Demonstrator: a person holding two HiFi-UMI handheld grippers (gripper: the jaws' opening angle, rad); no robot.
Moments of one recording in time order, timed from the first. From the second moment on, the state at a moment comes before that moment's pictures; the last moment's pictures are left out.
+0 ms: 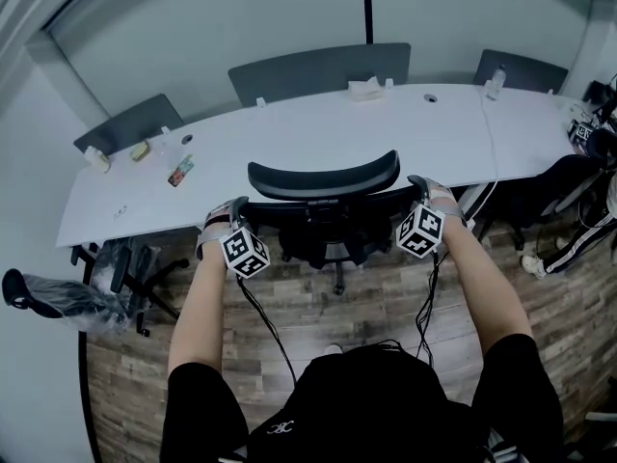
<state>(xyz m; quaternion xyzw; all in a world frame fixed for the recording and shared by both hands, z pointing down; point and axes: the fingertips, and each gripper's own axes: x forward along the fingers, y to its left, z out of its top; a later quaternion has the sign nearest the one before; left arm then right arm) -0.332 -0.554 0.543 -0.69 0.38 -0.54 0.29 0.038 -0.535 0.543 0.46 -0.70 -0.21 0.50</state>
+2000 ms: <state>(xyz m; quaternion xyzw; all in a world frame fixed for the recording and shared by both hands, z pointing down) -0.199 -0.312 0.548 -0.67 0.43 -0.55 0.23 0.171 -0.315 0.544 0.45 -0.73 -0.22 0.47</state>
